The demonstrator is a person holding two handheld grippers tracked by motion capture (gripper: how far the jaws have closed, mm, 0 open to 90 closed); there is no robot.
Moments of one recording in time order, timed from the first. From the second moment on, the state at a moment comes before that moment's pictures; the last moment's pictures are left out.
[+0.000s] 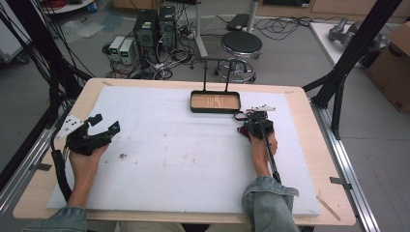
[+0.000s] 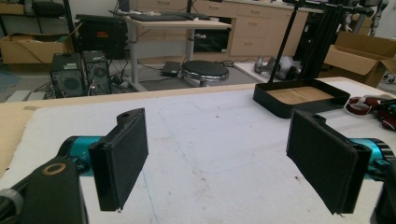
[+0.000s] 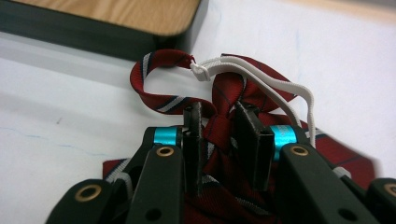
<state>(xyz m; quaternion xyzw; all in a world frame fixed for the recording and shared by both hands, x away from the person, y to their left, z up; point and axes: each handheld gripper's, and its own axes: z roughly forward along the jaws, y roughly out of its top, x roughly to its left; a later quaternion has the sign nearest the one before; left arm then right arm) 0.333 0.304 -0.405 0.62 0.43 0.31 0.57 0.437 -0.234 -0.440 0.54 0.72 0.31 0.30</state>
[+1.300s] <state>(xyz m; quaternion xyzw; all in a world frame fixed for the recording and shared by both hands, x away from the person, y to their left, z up) 0.335 0.299 -0.406 0.63 0.43 0.31 0.57 0.434 -0.231 -0.341 0.48 0.63 0.44 0.42</state>
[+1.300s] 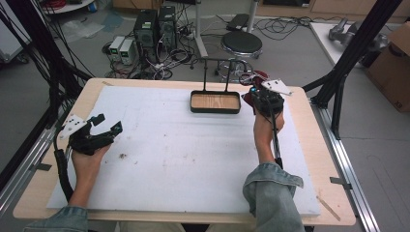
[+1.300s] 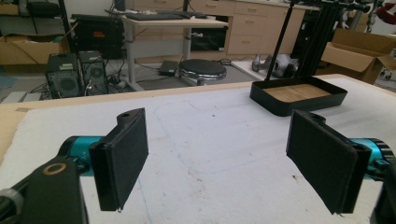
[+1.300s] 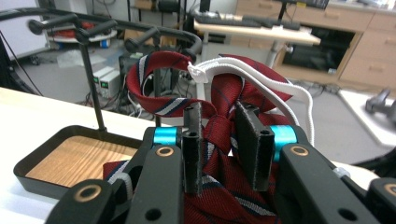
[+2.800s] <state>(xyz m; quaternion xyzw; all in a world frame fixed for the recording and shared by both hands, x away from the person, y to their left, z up) 0.340 0.296 -0.410 0.63 0.42 0.30 0.57 0.507 -0.214 -0.376 0.51 0.63 0.43 0.40</state>
